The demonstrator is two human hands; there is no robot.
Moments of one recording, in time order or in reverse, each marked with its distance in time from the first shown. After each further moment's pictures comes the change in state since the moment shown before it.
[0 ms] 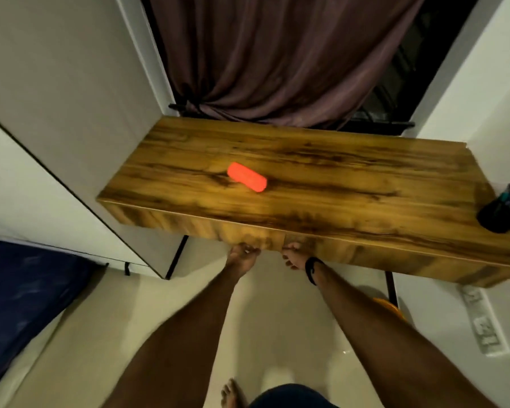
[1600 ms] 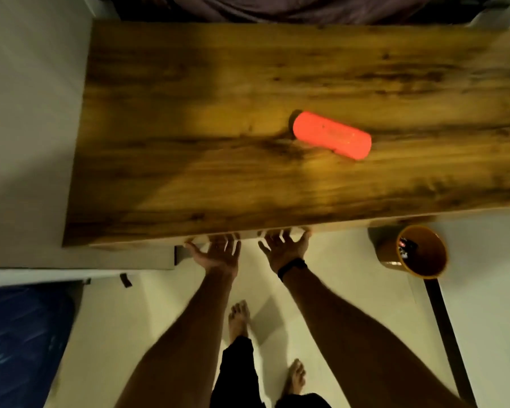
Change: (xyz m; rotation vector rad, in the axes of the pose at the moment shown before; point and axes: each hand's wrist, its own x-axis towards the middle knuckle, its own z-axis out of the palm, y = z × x) left_hand 0.309 -0.178 -0.195 -1.558 -0.071 -0.504; right_hand 0.223 -0.110 0.318 1.808 0.313 0.247
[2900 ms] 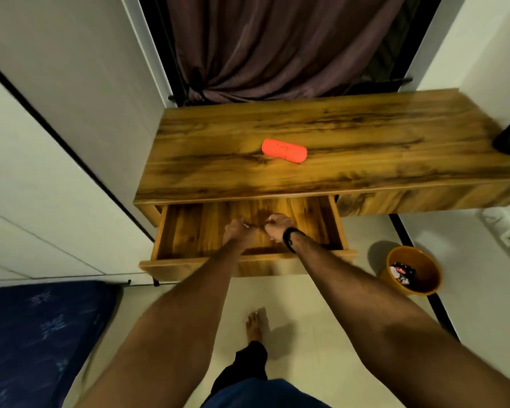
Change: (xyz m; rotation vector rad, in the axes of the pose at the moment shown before) left_hand -0.255 -0.086 0.005 1.910 0.021 0.674; right_hand -0.262 -0.081 -0.040 -1.823 -0.170 -0.452
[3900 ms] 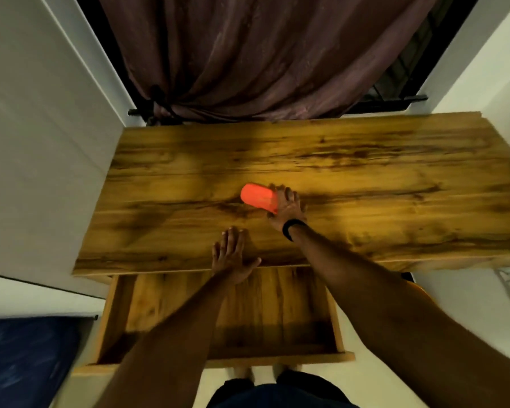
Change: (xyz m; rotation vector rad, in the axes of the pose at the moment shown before) left_hand 0.184 0.076 0.045 0.545 -0.152 0.255; right_hand 0.248 -0.058 -0.147 -0.489 0.247 -0.130
